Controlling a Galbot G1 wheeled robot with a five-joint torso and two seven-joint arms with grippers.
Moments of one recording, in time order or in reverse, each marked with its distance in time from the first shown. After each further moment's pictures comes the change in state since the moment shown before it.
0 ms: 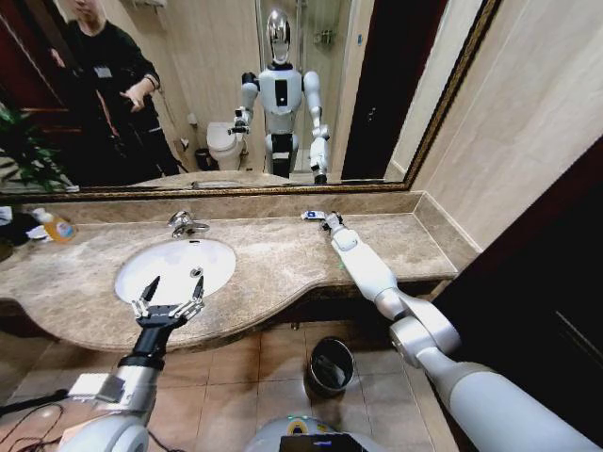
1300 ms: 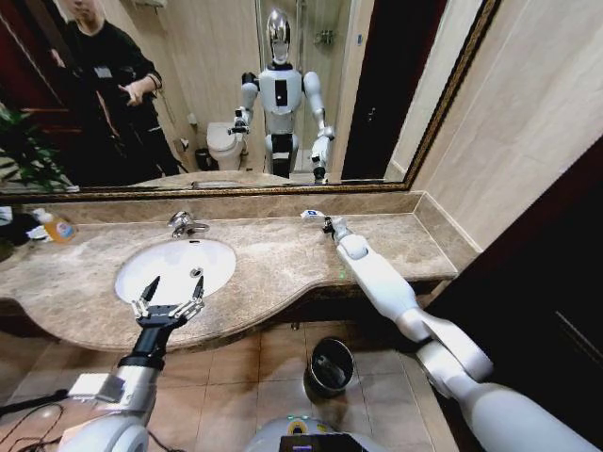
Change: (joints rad) left arm 0.000 0.000 0.000 0.000 0.000 0.000 0.000; right arm -0.209 -0.217 -0.132 0.533 0.337 -0.133 0.073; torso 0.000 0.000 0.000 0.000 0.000
